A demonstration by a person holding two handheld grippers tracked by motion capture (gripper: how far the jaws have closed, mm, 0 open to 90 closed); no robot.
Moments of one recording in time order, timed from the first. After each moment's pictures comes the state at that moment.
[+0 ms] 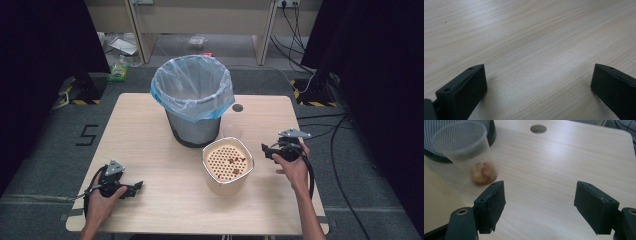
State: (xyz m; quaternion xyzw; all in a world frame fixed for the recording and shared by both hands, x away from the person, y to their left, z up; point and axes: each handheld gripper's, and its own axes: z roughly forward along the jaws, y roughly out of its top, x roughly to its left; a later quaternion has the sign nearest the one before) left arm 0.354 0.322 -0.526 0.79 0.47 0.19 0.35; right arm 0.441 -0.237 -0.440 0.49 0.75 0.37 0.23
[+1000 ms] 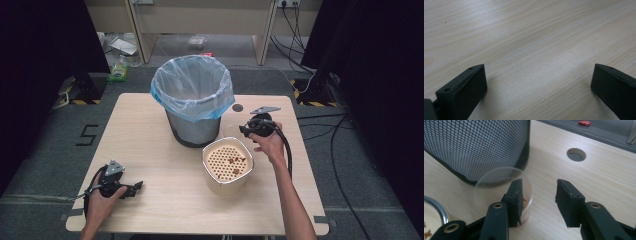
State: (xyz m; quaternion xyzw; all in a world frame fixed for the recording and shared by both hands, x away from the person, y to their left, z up) left arm 0.354 0.322 -0.526 0.79 0.47 0.19 0.35; right arm 0.502 -0.164 -0.415 0.43 0.80 0.37 0.18
